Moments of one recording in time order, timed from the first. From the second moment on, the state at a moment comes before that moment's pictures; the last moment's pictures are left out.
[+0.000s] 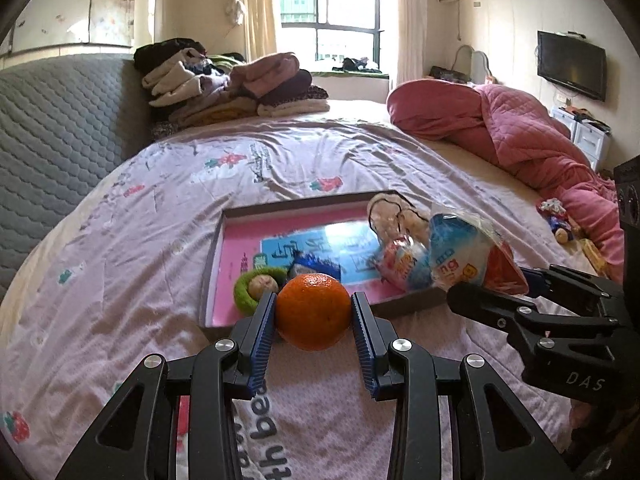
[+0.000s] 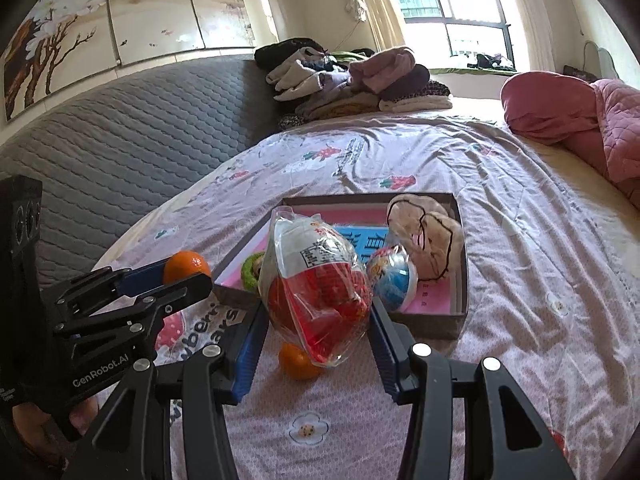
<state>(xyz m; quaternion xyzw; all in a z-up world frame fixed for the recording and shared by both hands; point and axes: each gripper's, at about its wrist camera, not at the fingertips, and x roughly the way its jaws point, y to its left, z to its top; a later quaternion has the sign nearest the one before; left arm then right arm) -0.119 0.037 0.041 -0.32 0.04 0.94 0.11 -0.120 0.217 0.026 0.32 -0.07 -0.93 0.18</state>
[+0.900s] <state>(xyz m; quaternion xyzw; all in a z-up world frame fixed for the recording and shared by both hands) -0.188 0.010 0.071 -0.30 0.04 0.95 0.07 -0.165 0.206 0.053 0.30 -0.05 -0.94 0.16</state>
